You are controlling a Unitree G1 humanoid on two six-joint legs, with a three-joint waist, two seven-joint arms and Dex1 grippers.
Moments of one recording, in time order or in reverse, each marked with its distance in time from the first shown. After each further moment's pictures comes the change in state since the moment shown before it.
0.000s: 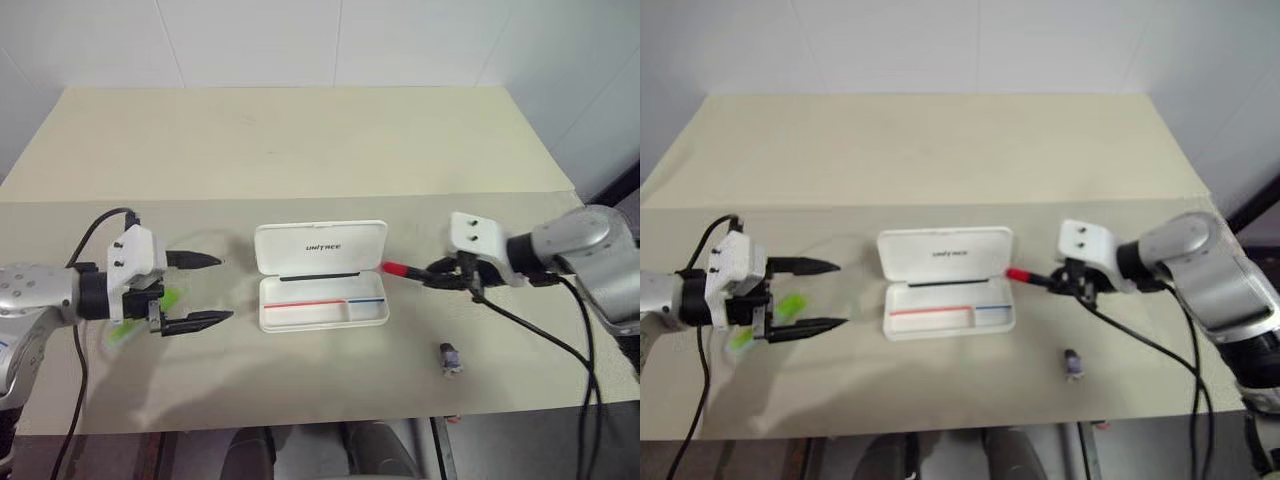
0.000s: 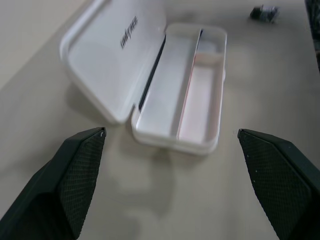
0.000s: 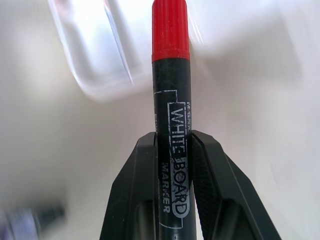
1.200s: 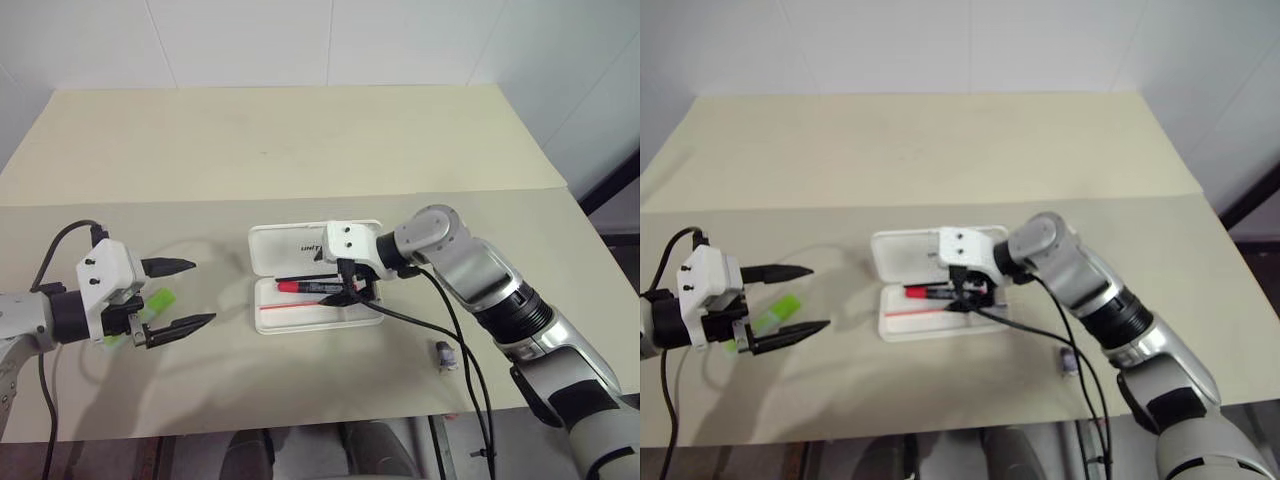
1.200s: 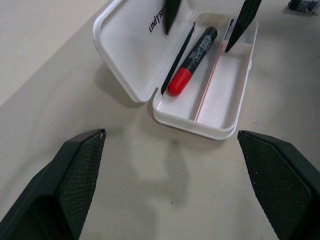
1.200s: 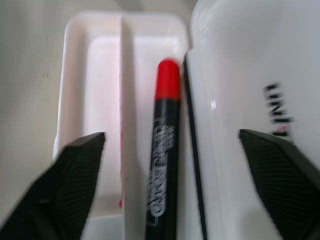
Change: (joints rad) left arm 0.126 -0.022 0.129 -0.124 -0.013 0.048 0.111; right arm -0.217 0.425 0.203 0.234 -0.112 -0.107 -0.069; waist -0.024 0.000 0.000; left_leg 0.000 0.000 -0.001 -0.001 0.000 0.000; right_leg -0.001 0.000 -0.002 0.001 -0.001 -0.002
